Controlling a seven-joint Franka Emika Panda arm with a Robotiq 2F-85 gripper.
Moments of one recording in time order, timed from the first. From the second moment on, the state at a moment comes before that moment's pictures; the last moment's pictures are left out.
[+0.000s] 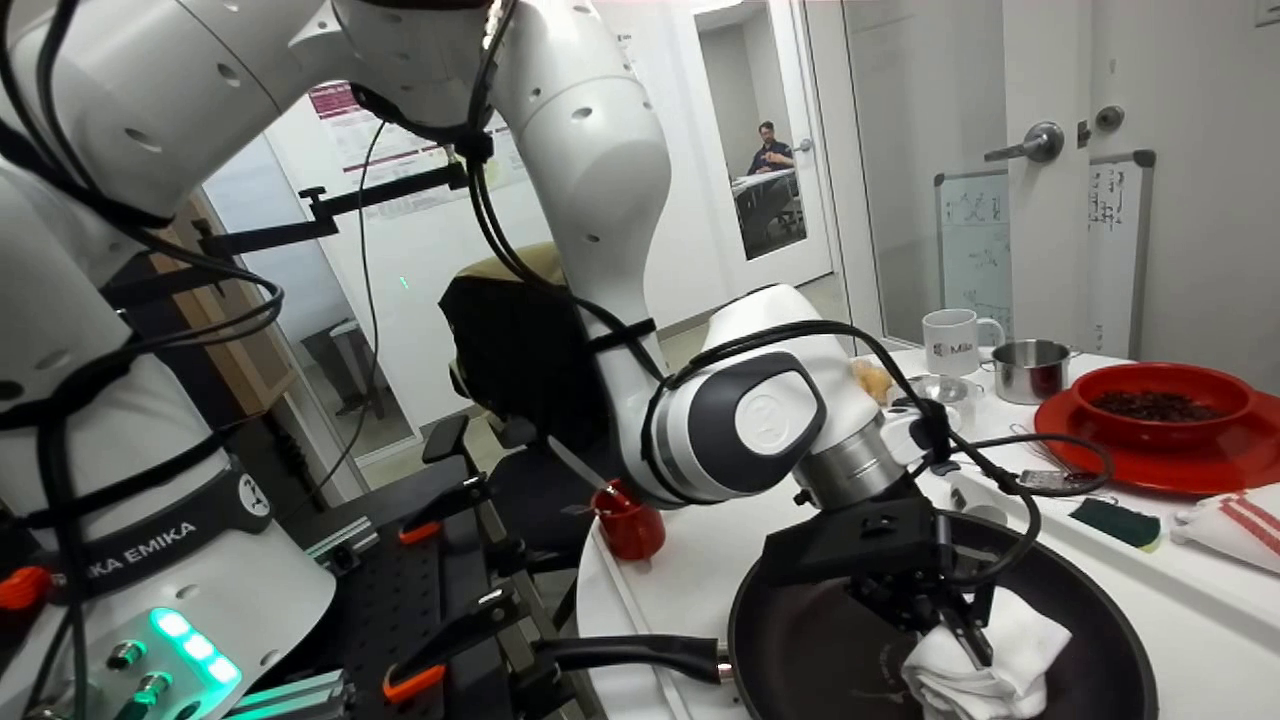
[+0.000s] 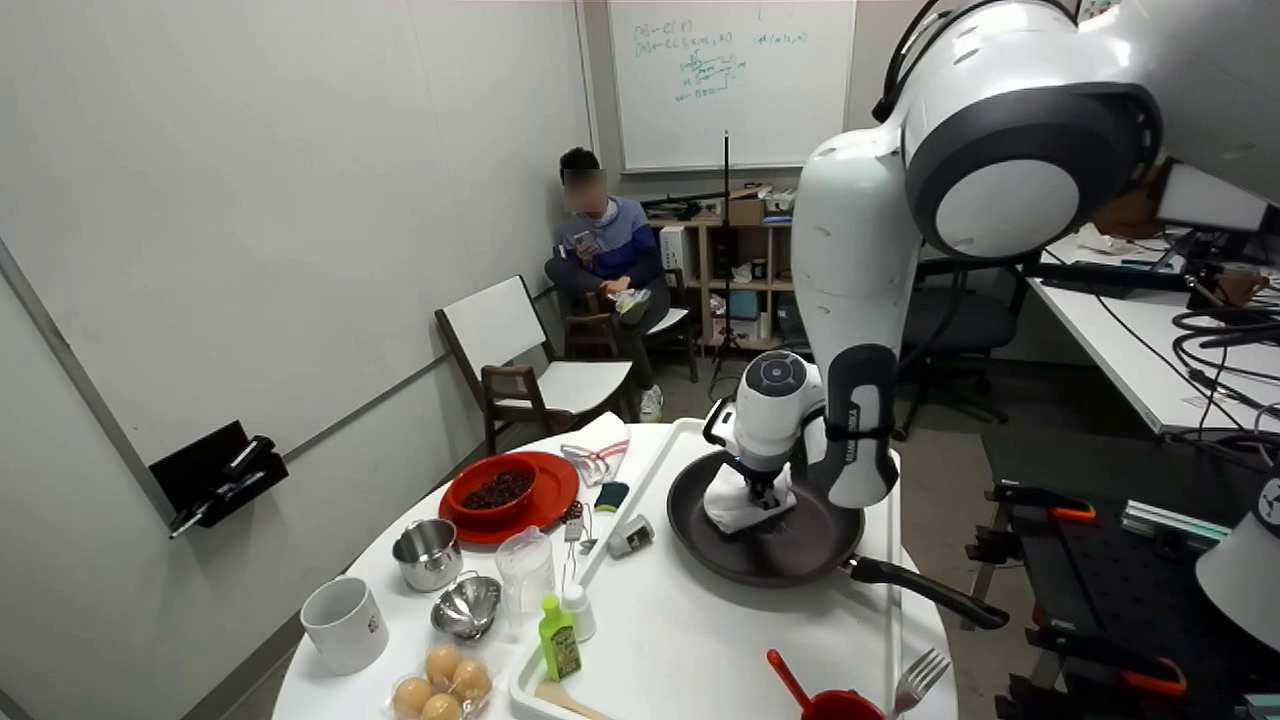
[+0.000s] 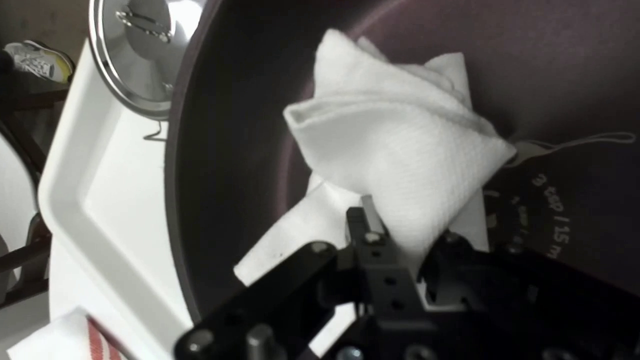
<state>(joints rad) 0.20 1.11 -0.52 -2.07 -0.28 3.30 -0.31</state>
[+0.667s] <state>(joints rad) 0.29 1.03 -0.50 -2.25 -0.31 3.38 -0.40</state>
